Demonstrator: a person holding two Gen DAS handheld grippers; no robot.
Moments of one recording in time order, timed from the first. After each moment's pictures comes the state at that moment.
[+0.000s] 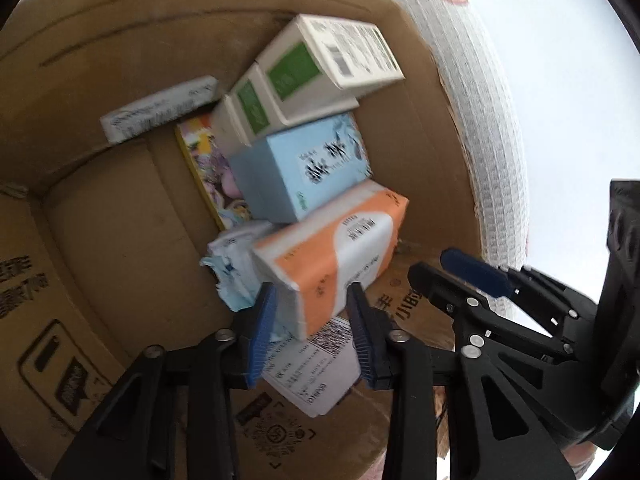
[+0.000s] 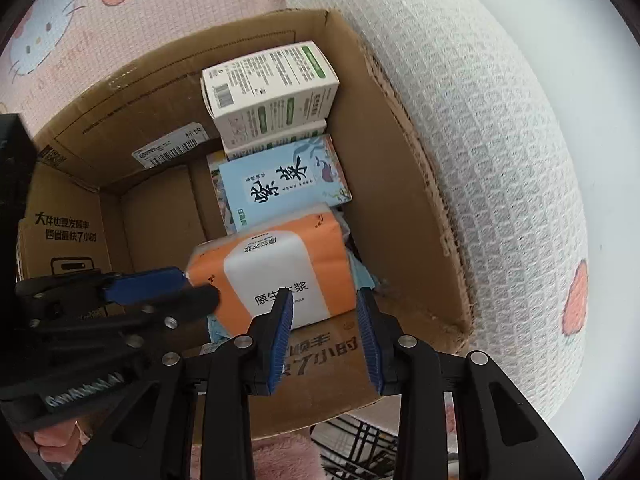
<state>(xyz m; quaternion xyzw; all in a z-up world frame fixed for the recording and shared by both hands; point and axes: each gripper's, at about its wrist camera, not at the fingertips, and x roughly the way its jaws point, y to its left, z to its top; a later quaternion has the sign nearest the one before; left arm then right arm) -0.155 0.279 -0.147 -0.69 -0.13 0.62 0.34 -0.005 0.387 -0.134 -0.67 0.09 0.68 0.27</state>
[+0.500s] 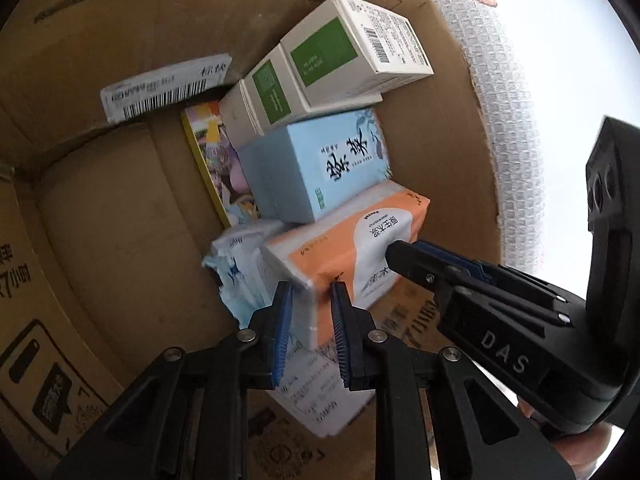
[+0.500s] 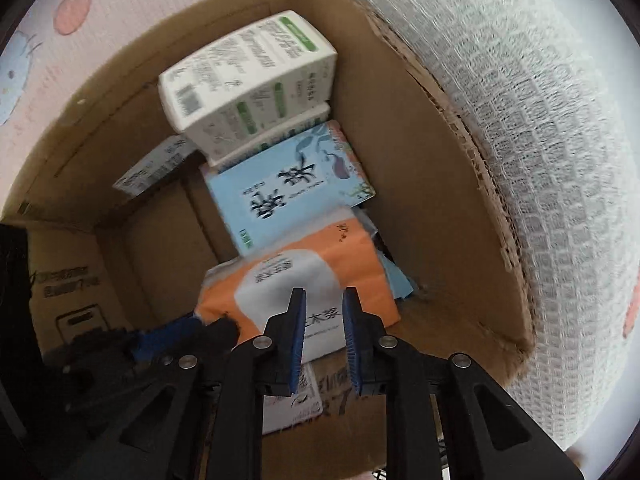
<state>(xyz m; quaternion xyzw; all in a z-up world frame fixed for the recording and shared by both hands) -0.157 0.299 -0.173 -0.70 -0.13 0.62 0.33 -0.021 0.408 -0.167 -0.68 0.18 0.65 0.29</state>
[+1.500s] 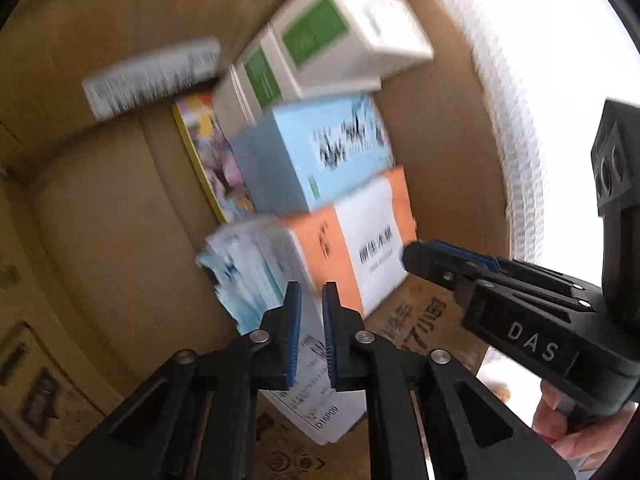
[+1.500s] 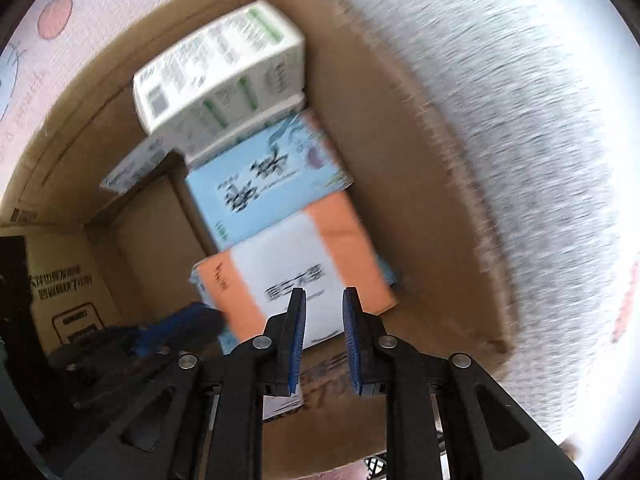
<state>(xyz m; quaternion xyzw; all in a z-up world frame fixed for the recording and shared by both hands) -0.153 0.316 -0.183 -0.72 -0.13 0.59 0.34 -0.023 0.408 -0.157 -0.70 0.19 0.63 0.28</state>
